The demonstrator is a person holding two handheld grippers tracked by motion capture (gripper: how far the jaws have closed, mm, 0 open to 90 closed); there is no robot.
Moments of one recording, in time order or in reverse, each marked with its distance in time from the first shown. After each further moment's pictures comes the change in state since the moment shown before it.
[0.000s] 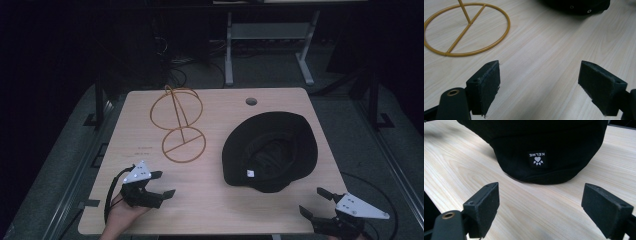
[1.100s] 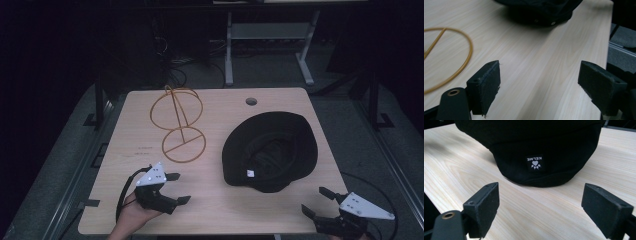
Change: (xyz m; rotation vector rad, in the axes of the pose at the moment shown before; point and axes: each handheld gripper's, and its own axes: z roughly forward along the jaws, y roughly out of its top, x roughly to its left) left arm -0.038 0.034 0.016 -0.017 -0.156 0.116; right arm -0.003 0.002 -0.005 -0.027 -0.001 0.024
